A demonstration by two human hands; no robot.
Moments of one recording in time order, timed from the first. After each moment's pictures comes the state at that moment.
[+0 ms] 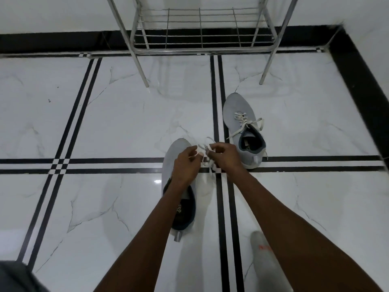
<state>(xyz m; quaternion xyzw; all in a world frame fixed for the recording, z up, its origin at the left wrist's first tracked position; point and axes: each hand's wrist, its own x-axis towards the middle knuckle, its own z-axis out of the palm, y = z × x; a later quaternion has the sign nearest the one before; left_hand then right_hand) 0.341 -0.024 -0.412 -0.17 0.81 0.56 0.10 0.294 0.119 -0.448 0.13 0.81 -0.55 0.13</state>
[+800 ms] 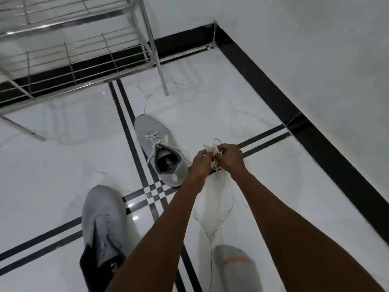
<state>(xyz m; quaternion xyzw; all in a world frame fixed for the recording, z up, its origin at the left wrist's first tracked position) 0.283 0.237 -0.435 -0.11 0.66 0.65 0.36 0.299 0.350 -0.433 0.29 0.85 -0.43 0.03</state>
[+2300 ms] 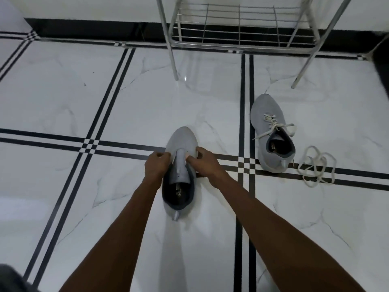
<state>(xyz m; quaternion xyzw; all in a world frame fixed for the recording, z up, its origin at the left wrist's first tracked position) 0.367 -0.165 -0.439 -0.42 0.74 0.52 0.08 0.332 0.002 -0.422 0.06 0.77 -0.54 0.32</state>
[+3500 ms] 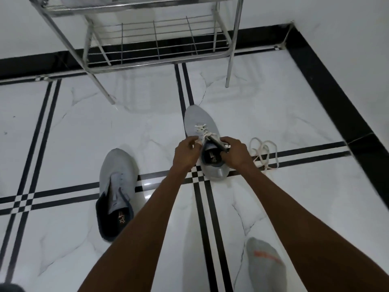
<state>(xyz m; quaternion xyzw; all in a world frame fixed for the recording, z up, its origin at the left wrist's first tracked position) 0.264 0.042 -0.411 -0.11 0.81 0.55 0.16 0.273 0.221 -0.411 0.11 0.90 -0.39 0.13</state>
